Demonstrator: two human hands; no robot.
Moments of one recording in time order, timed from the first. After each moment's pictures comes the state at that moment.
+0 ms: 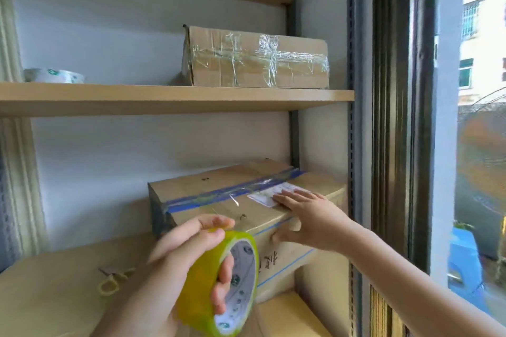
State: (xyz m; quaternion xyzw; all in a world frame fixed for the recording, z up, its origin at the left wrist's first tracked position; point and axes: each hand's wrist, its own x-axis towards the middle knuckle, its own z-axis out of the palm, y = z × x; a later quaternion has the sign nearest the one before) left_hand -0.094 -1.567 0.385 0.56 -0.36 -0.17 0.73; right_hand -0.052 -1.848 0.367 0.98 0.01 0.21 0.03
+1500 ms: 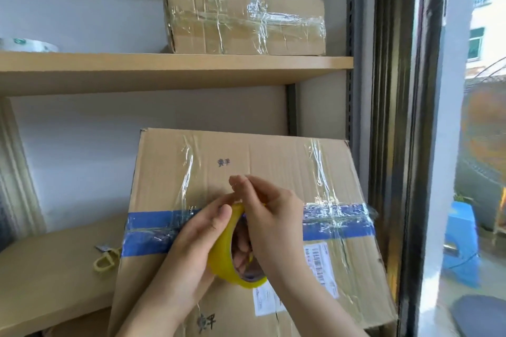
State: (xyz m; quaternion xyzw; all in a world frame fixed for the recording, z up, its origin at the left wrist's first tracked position) left_hand -0.054 -1.609 0.334 0.47 -0.33 -0.17 0.80; right_hand -0.090 -1.721 0.348 0.69 0.02 0.47 -0.55
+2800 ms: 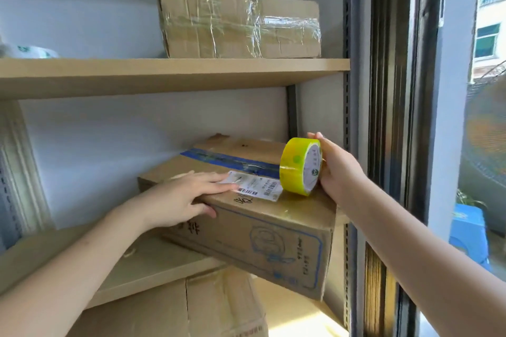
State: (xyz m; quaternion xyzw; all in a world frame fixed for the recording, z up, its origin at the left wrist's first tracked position) left_hand 0.055 -1.602 0.394 0.85 -0.51 0.14 0.02; right_hand -0.037 -1.894 0.386 0.49 -0.08 0.32 -0.81
